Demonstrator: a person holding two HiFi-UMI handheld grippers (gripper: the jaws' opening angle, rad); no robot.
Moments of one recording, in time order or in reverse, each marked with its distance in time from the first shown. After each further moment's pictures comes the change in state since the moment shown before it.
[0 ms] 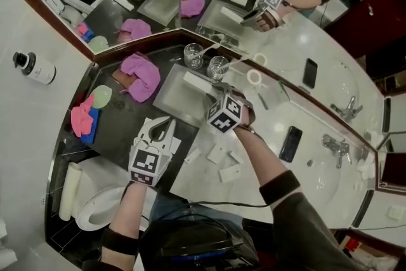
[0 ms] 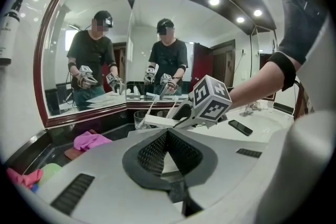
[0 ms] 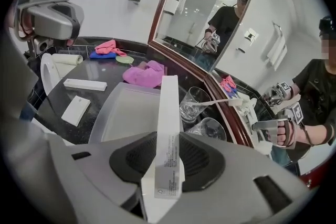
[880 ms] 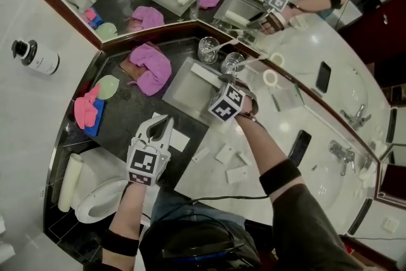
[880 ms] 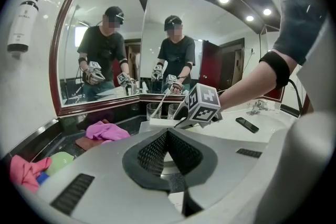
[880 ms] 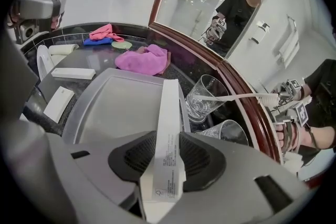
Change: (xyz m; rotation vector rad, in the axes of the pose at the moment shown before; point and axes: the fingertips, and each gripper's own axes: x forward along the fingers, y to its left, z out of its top) left arm -0.015 0.034 -0.031 -0.061 0.033 0.068; right arm 0.068 0.005 -0.006 -0.039 0.108 0.044
